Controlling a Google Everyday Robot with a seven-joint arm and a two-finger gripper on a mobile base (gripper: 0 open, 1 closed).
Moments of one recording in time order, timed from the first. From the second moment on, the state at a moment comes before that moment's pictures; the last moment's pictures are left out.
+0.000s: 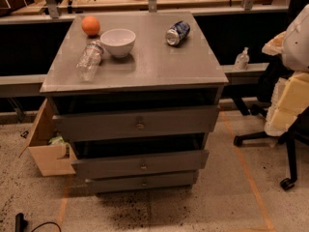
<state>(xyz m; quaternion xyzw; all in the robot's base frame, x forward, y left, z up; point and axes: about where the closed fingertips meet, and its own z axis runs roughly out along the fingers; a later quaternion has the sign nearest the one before) 0.438 -0.217 0.977 -0.60 0.78 -0.03 0.16</state>
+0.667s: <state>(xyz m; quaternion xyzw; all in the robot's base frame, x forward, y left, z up) 0.449 -0.202 0.947 -0.63 0.76 -0.01 0.17</state>
